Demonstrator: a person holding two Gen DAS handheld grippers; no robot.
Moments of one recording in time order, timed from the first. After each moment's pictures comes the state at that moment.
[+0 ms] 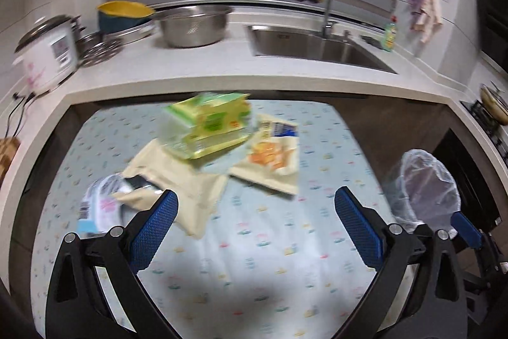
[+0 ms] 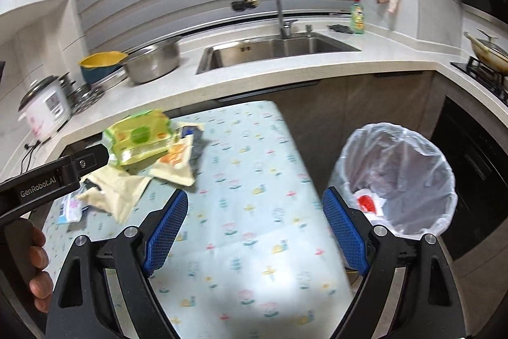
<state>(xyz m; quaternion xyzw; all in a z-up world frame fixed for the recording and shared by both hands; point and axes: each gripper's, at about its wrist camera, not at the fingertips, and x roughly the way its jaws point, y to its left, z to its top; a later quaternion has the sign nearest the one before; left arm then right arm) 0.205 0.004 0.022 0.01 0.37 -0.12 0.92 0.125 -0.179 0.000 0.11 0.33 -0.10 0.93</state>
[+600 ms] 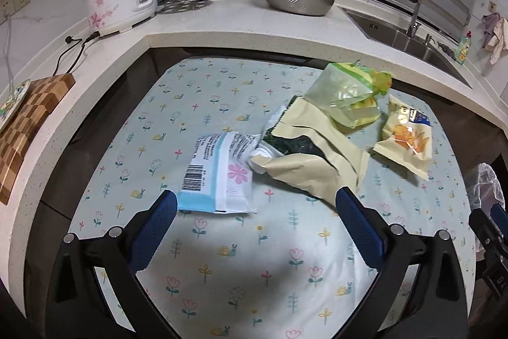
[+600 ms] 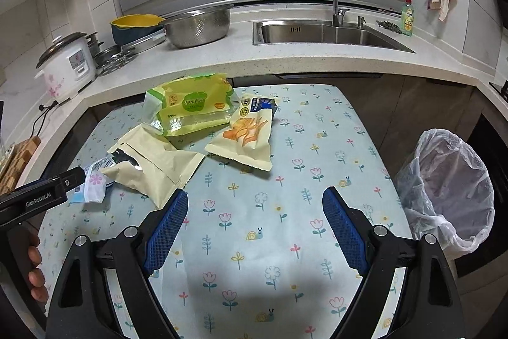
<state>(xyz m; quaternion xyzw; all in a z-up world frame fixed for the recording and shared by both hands) 0.231 0.149 -0.030 -0.03 0.42 0.01 0.91 0.183 -0.093 -0.026 0.07 0.37 -0.05 0.93</state>
